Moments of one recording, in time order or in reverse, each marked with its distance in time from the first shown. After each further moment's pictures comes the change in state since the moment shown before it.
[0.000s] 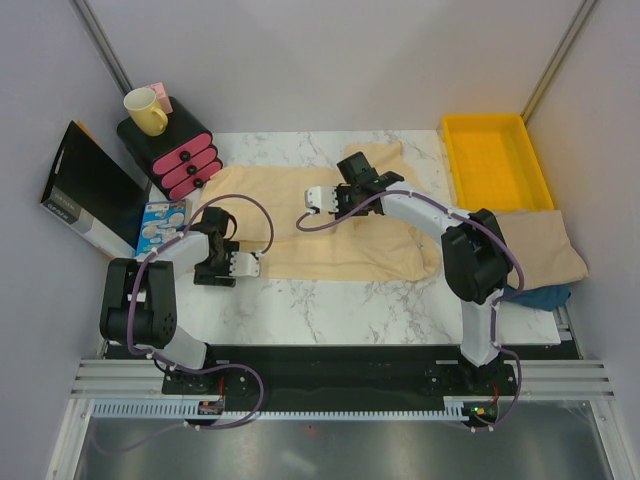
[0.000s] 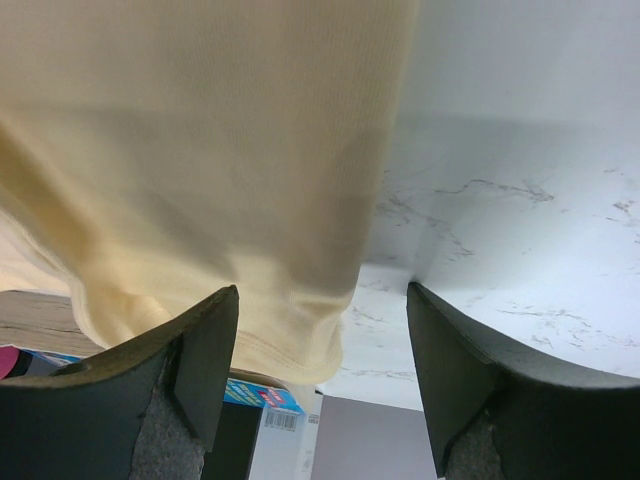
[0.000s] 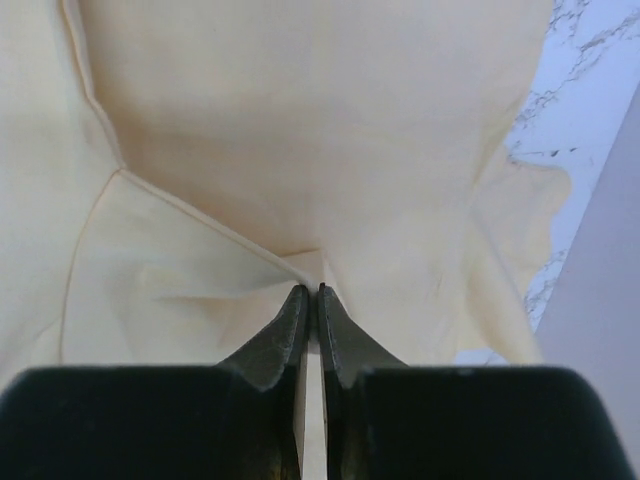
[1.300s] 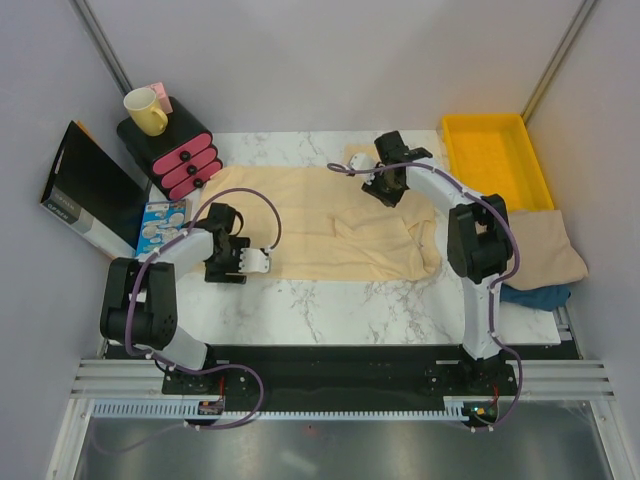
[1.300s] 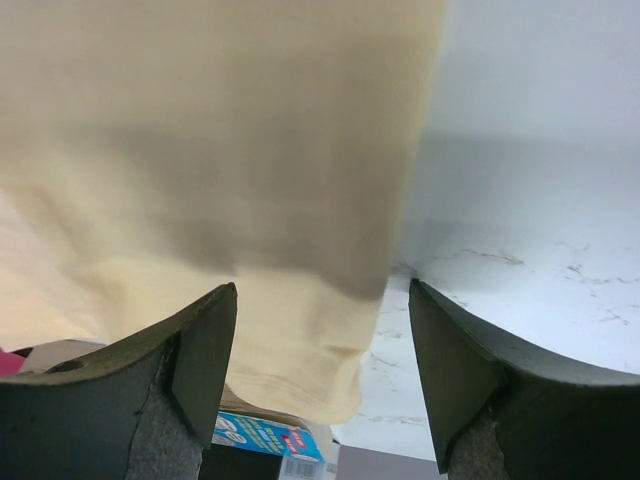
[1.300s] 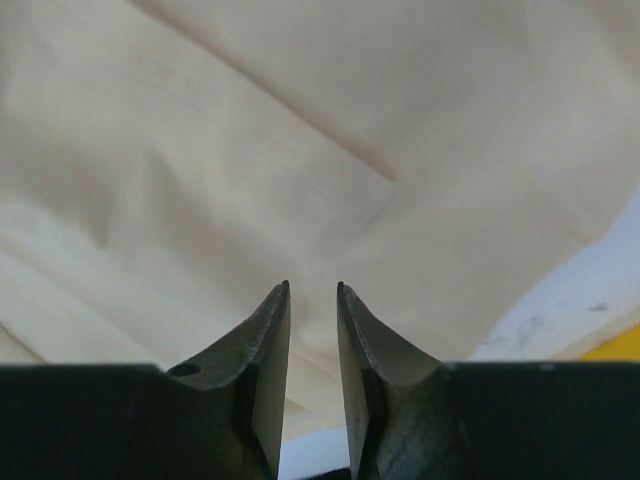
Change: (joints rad) left arm -0.047 -0.010 0.031 -0.024 0.119 -0.031; right arm -0.232 0.147 0.205 -0.181 0.031 0.381
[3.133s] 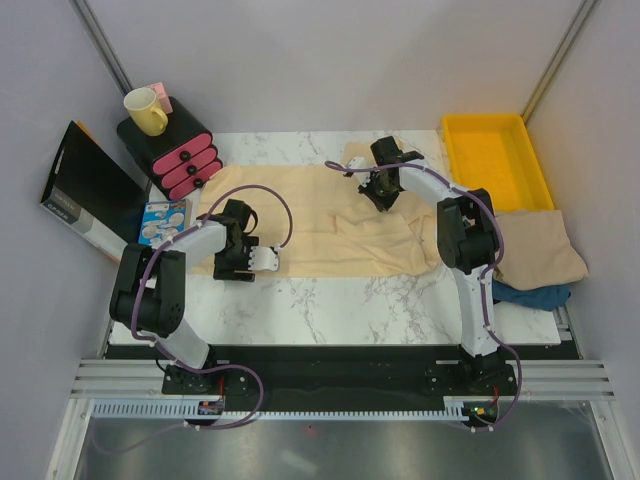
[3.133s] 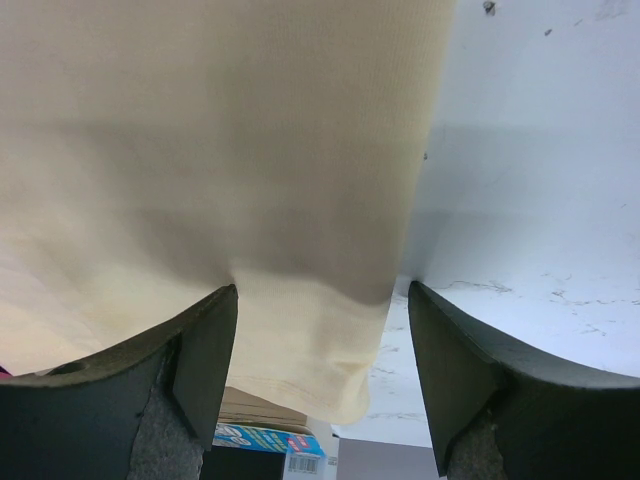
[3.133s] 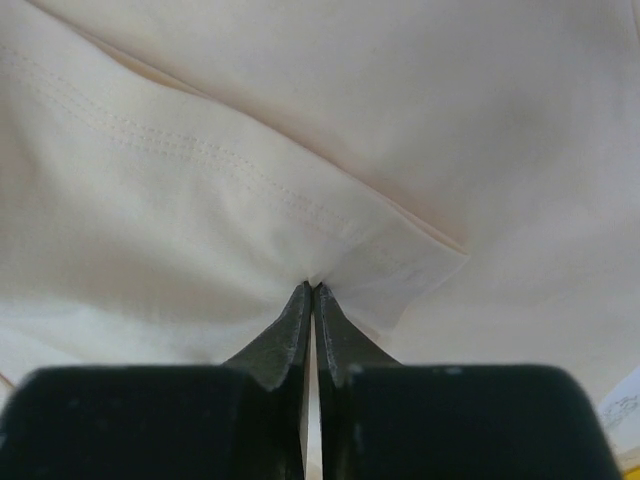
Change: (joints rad) left arm -0.085 0.108 0.084 -0.051 -0.043 -0.090; right arm -0.011 0.147 0.068 0.003 -0.093 0.108
